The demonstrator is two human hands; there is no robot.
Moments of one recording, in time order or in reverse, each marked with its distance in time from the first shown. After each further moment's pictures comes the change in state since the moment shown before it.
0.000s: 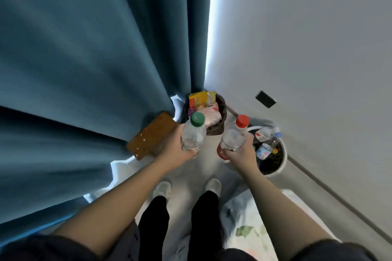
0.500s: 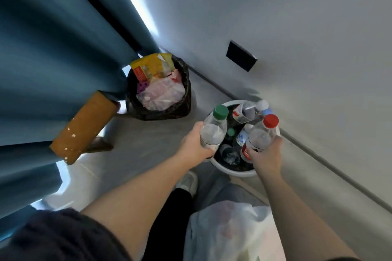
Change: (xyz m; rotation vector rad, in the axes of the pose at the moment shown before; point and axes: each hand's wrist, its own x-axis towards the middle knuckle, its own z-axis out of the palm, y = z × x) left_hand 0.196 -0.076 0.313 0.051 -0.230 -0.247; right_hand 0.193 0.295 -0.085 -0.070 0.232 0.300
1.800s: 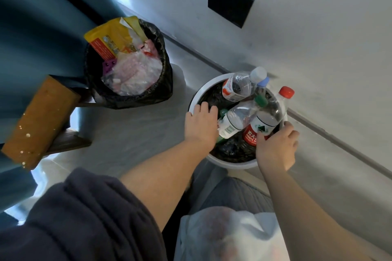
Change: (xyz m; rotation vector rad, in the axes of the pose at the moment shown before) left_hand 0.093 -0.021 0.096 0.961 0.139 0.232; right_hand 0.053 0.066 0.030 -0.462 0.174 0.222
